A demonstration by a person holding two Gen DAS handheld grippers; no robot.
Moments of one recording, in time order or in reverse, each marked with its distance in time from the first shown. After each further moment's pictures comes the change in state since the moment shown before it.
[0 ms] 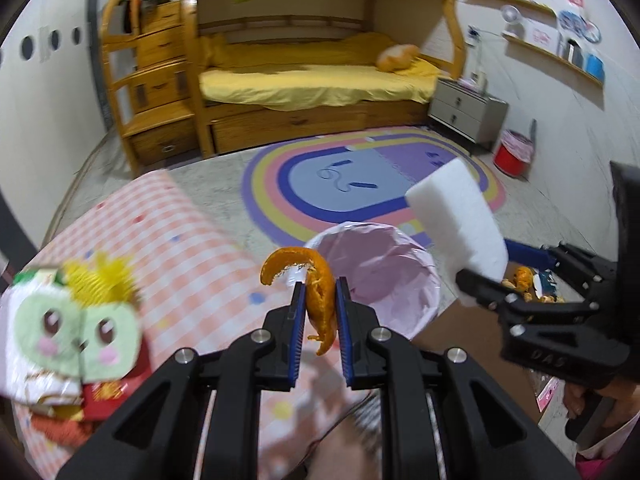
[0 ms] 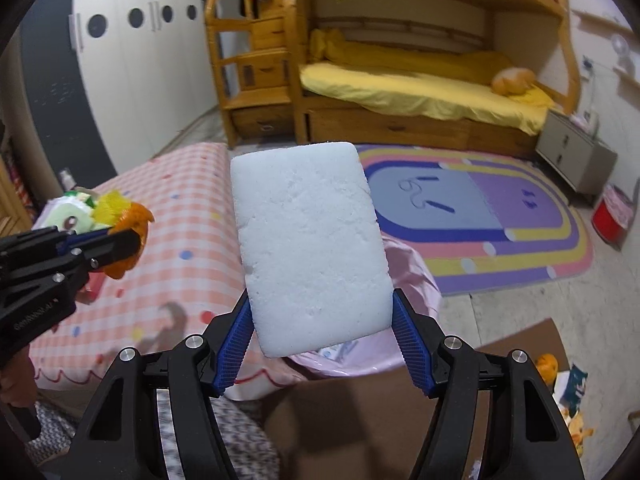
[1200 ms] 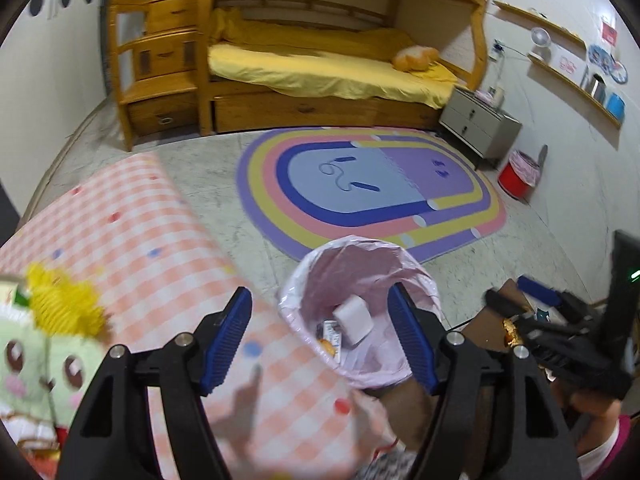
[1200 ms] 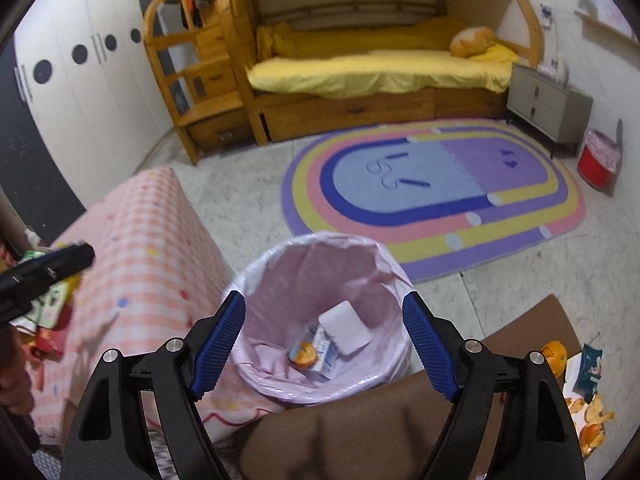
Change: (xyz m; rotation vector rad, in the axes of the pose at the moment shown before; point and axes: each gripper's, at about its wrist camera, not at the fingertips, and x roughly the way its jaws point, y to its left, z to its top) left arm 0.038 0.037 0.030 -0.148 0.042 -0.025; right arm 0.023 -0.048 0.022 0.167 -0.003 -0.015
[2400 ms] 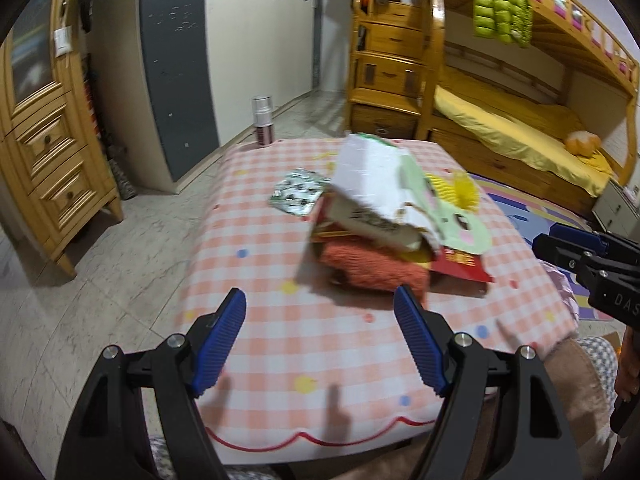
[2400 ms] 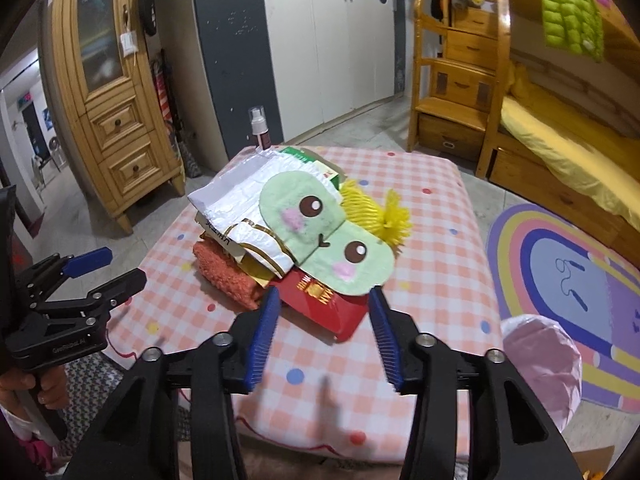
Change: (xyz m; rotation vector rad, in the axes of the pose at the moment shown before) left arm -0.194 0.182 -0.176 -0.386 -0.137 0.542; right arm -0.041 0.295 -0.050 -0.598 0.050 0.466
